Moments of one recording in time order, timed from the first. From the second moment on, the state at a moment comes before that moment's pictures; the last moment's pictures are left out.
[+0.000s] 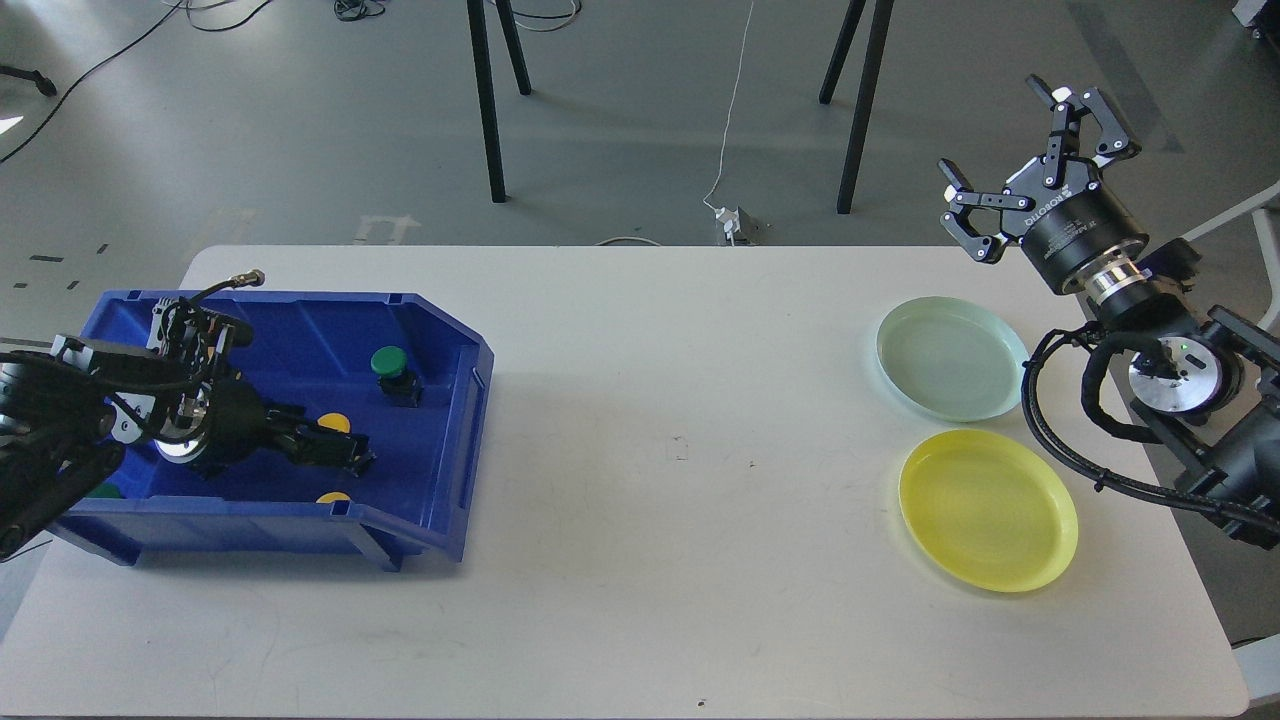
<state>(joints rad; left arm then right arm) -0.73 0.67 -0.43 -0.84 1.98 -0.49 -0.49 0.75 -0.47 0.67 0.77 0.06 0.49 0.32</state>
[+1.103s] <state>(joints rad) -0.73 0.67 -0.42 -0.84 1.93 -0.49 -0.49 0.72 -0.48 0.68 0.77 0.07 0.49 0.32</state>
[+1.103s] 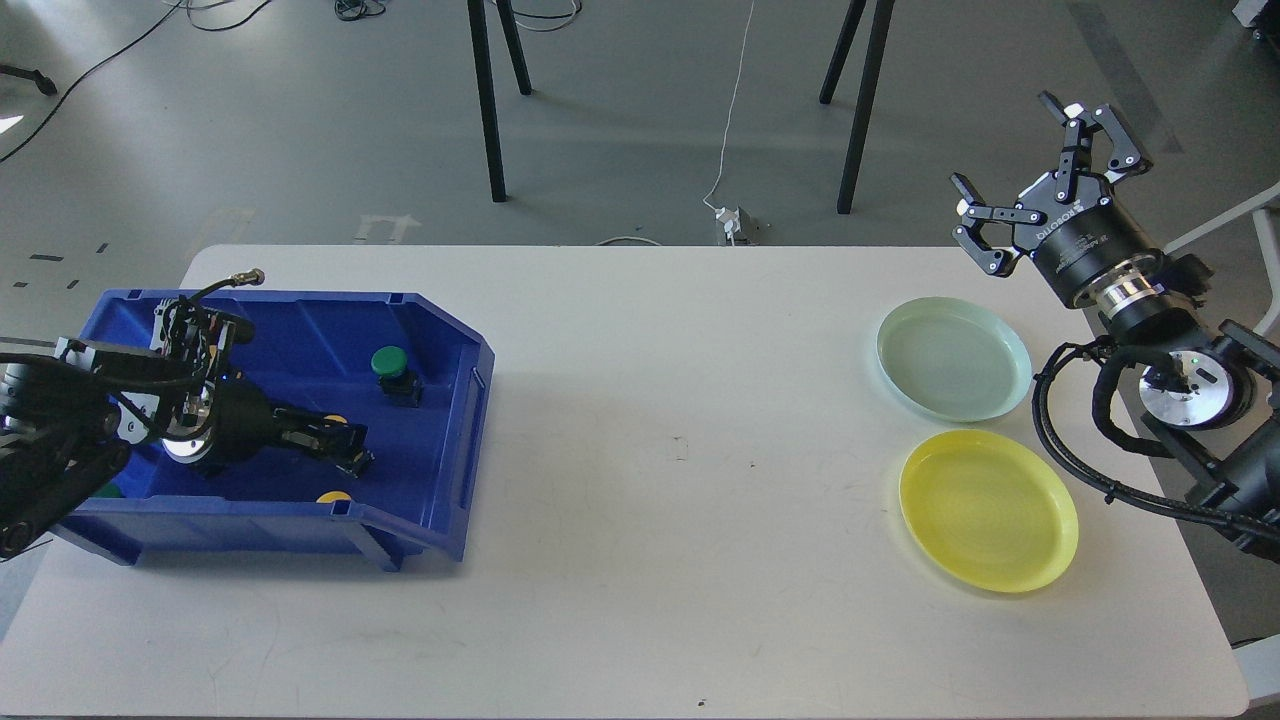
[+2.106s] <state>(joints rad) -0.77 1.17 -0.53 -1.40 1.43 -0.49 -0.49 0.65 -0.48 0.92 0.77 0.08 0.49 0.33</state>
